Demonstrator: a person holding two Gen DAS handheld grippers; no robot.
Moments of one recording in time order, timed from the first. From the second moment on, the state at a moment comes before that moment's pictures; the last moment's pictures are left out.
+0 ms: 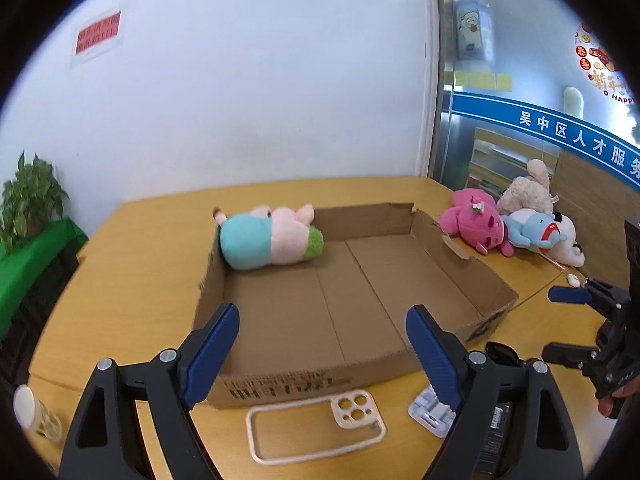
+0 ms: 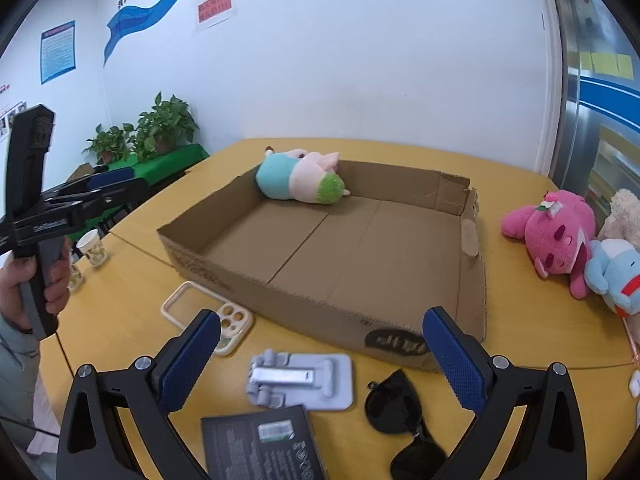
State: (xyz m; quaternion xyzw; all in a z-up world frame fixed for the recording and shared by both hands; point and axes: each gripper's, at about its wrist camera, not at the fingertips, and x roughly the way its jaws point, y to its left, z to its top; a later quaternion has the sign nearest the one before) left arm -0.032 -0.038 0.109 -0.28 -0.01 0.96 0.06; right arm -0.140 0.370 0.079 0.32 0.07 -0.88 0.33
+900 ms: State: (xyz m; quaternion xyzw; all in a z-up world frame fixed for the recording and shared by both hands) left arm 0.029 -0.007 -0.036 -0.46 -0.20 0.84 0.20; right arm -0.068 0.355 -0.042 0.44 0.08 -0.77 0.46
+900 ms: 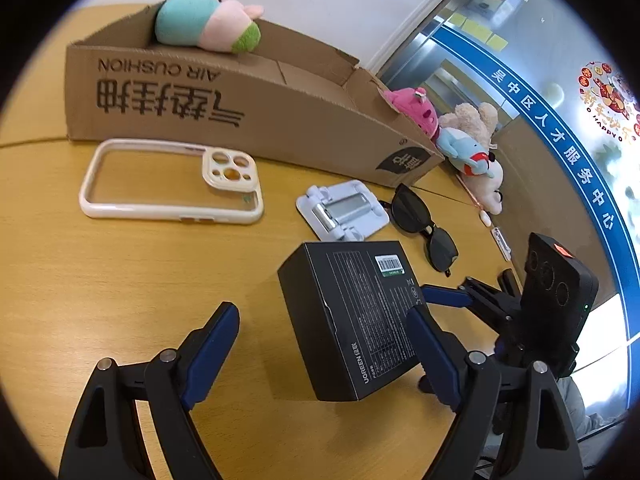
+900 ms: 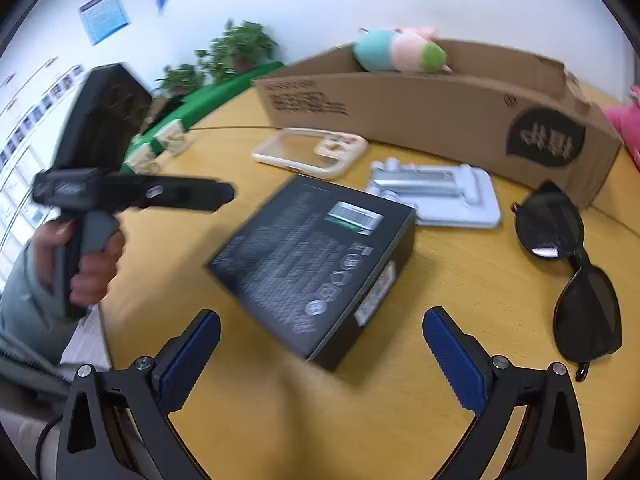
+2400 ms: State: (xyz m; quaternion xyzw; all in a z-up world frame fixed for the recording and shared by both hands) left arm -0.169 -0.035 0.180 -0.25 -0.12 0.93 0.25; right arm -0.219 0.266 0.175 0.19 0.20 -0.87 0.40
